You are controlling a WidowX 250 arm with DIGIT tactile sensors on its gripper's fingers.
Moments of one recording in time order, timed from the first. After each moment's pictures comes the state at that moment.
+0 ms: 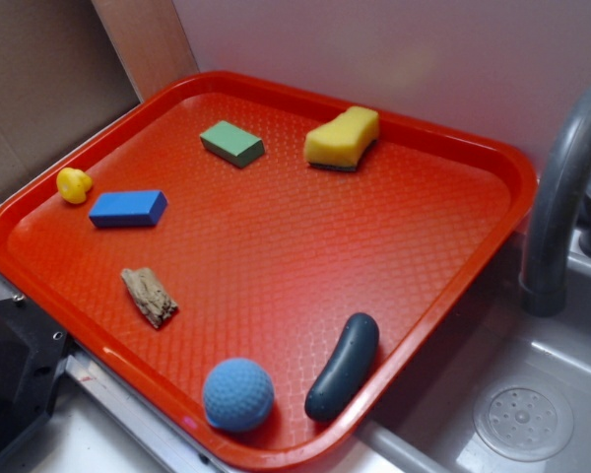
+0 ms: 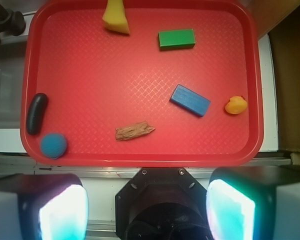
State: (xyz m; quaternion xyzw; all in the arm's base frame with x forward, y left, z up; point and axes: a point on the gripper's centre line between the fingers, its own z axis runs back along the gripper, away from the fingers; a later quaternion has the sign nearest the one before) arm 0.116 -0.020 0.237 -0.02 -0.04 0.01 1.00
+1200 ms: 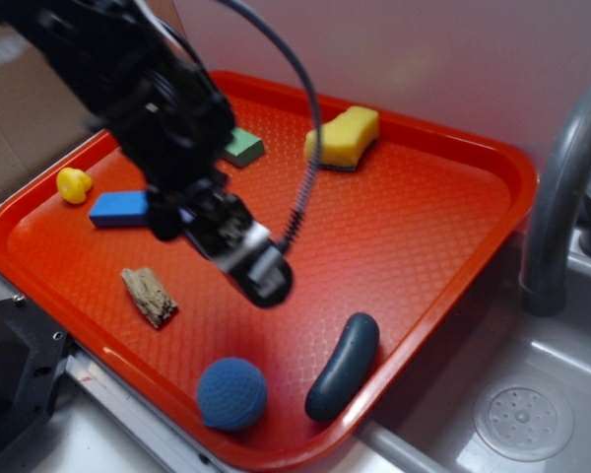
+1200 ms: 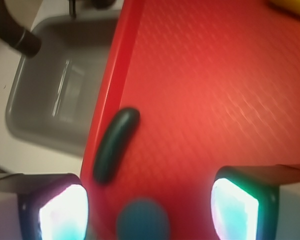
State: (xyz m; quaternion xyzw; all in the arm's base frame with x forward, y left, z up) arm 0.170 -0.164 0.090 -0.17 -0.08 -0.09 0.98
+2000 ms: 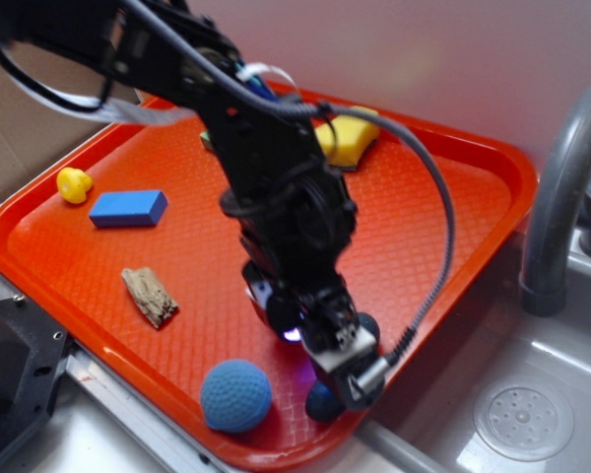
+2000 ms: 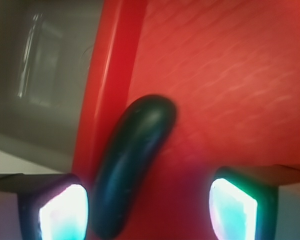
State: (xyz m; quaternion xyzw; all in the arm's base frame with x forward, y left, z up) arm 0.169 -0.209 0.039 -0.14 0.03 -0.11 0.98
